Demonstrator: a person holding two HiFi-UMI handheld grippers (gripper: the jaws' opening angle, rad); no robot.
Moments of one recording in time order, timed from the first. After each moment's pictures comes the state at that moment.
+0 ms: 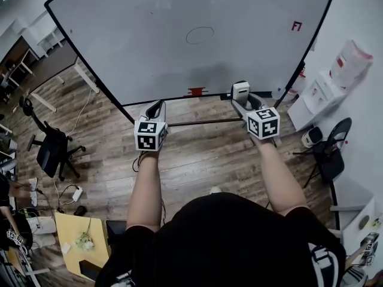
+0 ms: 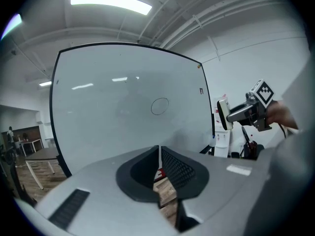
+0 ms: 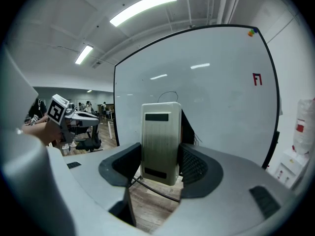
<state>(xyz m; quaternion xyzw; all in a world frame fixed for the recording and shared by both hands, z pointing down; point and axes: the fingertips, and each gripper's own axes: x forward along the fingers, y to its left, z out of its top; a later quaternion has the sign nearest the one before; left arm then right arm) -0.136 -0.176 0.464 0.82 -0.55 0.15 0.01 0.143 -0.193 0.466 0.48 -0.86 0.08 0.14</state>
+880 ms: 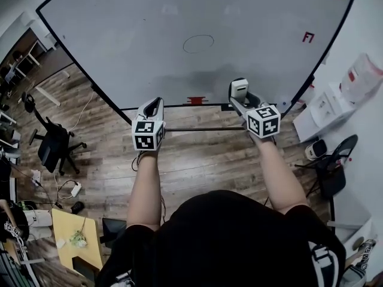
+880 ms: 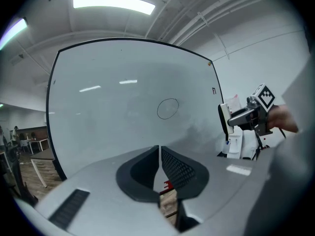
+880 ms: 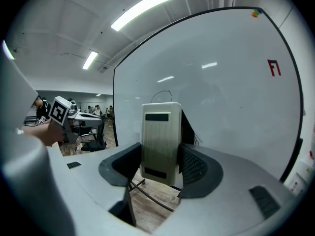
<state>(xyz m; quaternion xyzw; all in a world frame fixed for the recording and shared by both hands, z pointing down) -0.116 -0.255 0.455 0.80 -0.58 0.13 0.01 0.155 -0.293 0.467 0.43 -0.89 0.07 0.12</state>
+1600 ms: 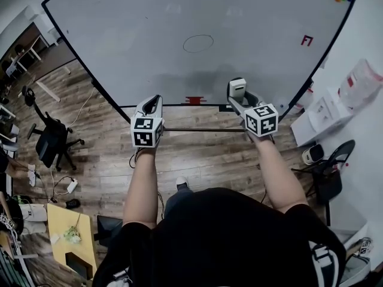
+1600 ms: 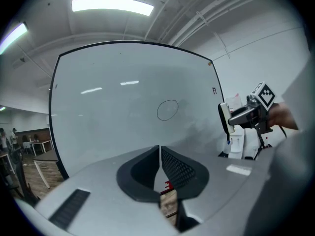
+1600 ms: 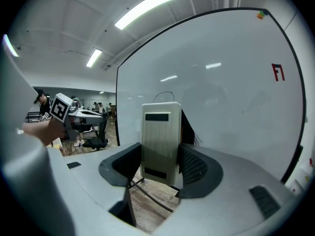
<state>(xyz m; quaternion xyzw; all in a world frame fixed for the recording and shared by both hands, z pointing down) -0.112 -0.249 0.448 0.79 -0.59 0.13 0.00 0.158 -0.291 0.461 0.42 -0.90 0.06 0.13</state>
